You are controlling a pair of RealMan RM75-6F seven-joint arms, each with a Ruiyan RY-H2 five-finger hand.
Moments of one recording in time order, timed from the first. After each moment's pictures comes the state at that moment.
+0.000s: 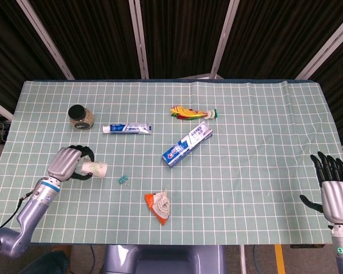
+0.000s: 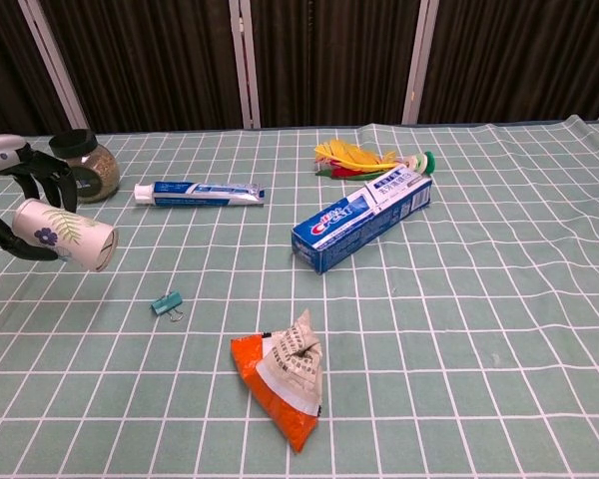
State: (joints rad) left arm -0.51 -1.38 -0.13 -1.35 1.44 1.00 -0.18; right arm 0.10 -1.15 0.11 -1.56 -1.46 1.50 -0.08
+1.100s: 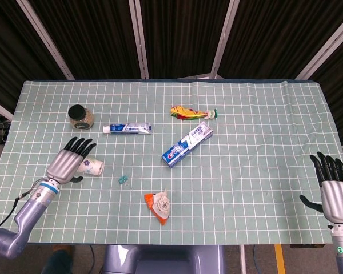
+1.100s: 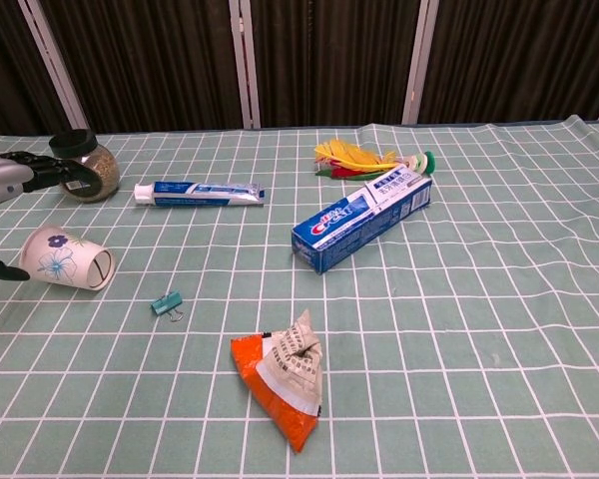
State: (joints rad) left arm -0.53 -1.37 -0.07 -1.37 1.40 1.00 0.29; right arm 0.10 -1.14 0.11 -1.57 -1.45 1.49 -0.07
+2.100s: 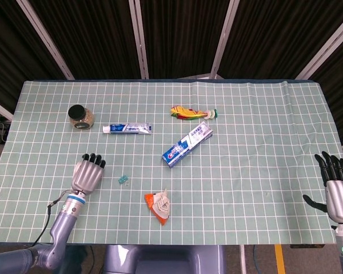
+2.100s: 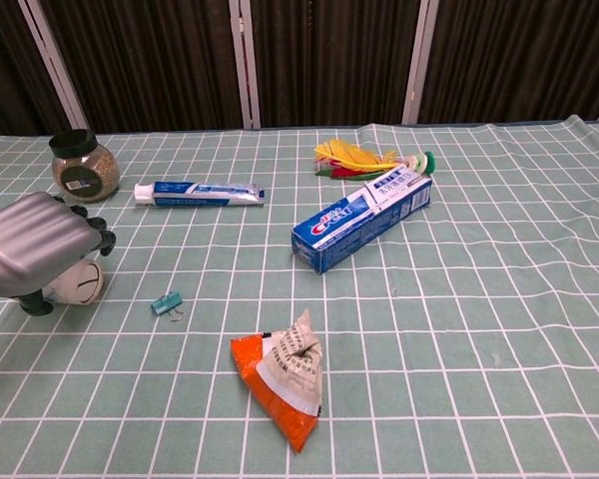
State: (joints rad) left arm -0.54 -1.65 -0.04 -1.37 1.17 1.17 1.12; right arm 0.10 -1.13 0.12 -1.56 -1.44 1.48 -0.04
